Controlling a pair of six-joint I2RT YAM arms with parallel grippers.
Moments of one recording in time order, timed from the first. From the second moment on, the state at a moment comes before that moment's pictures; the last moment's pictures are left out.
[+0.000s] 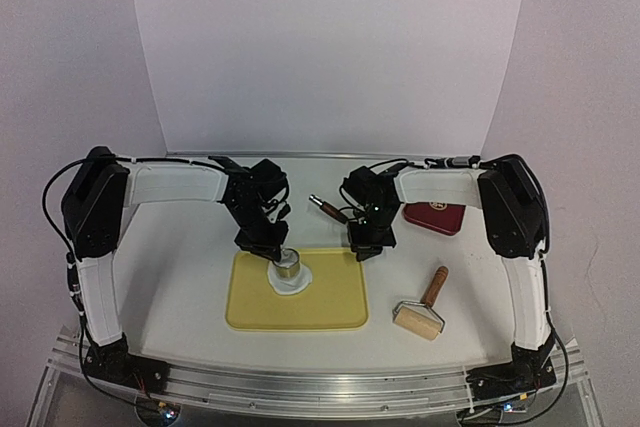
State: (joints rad) left arm -0.77 1.95 1.44 -0.80 0.22 -0.47; right arm 0.71 2.20 1.67 -0.88 -0.10 0.57
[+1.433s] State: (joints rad) left arm -0.74 1.85 1.46 -0.80 0.29 -0.50; right arm 0.72 2.08 1.81 -0.93 -0.22 0.52
